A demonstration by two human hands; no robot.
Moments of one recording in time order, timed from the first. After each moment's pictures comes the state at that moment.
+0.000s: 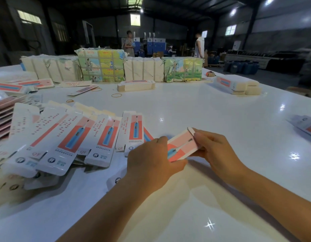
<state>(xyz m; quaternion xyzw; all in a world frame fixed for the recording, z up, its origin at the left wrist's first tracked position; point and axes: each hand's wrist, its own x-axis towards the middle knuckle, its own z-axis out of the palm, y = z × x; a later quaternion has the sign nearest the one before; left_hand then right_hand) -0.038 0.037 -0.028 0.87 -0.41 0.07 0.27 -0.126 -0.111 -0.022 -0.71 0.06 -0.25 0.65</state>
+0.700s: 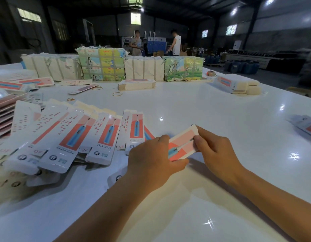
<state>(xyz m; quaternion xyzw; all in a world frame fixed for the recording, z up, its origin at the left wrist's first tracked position) -0.044 0.042 -0.020 0.86 -0.42 0.06 0.26 -0.132 -0.114 -0.028 -0.86 0.05 -0.34 0.36</state>
